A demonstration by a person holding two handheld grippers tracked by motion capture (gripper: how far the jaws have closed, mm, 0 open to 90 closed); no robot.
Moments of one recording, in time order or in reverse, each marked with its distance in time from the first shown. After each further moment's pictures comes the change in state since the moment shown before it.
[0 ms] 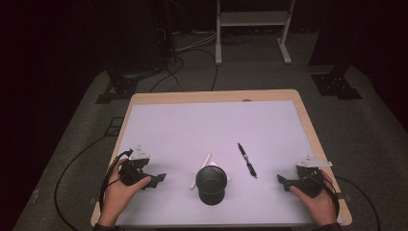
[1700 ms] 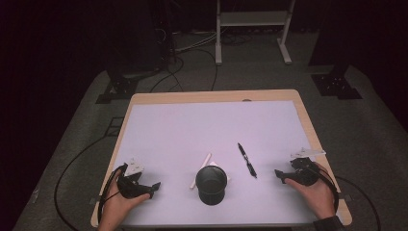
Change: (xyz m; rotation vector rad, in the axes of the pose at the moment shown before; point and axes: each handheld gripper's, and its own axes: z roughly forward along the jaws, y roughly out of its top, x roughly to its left) left arm 0.007 -0.052 0.019 -0.048 0.086 -0.020; right arm 0.003 0.029 0.002 0.090 0.026 0.007
